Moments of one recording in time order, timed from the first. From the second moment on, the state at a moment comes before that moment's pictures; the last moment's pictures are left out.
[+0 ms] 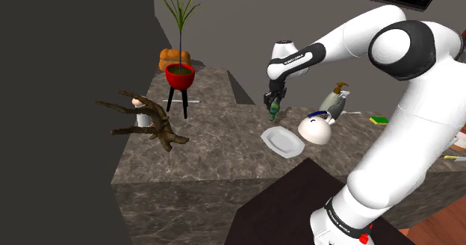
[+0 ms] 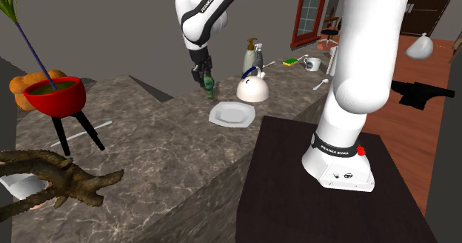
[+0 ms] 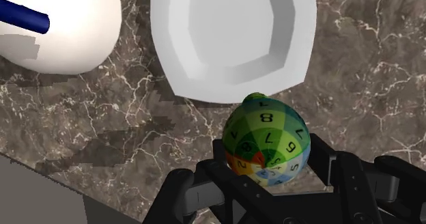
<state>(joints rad) -0.19 0.17 -0.10 -2.12 -0.21 2.26 -0.11</state>
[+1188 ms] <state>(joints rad) -0.26 -0.05 -0.17 -2.48 -0.28 2.42 -0.18</state>
